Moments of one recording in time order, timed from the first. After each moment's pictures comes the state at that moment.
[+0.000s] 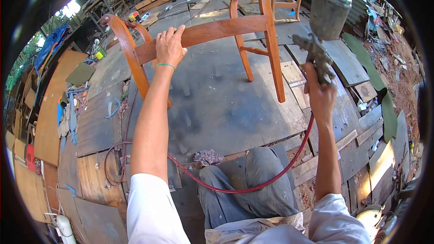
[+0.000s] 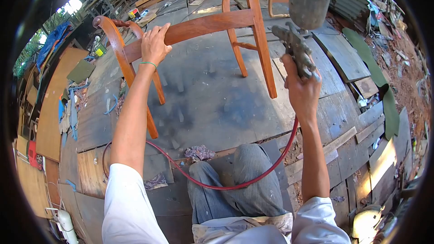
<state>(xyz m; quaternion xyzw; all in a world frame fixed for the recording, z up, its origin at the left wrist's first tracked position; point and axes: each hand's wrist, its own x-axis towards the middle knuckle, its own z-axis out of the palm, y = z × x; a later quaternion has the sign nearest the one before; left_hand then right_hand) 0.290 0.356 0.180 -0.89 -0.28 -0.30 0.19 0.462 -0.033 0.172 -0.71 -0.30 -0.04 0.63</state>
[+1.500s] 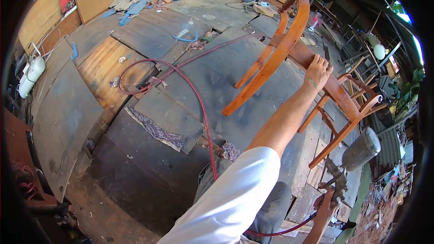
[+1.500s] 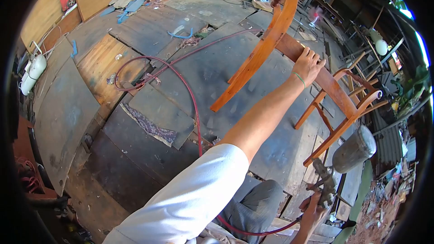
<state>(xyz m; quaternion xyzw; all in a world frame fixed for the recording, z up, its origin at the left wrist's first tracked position) 0.307 0.344 0.155 -0.82 -0.38 -0.36 0.21 0.335 -0.095 0.145 -0.80 -0.40 0.09 0.43</state>
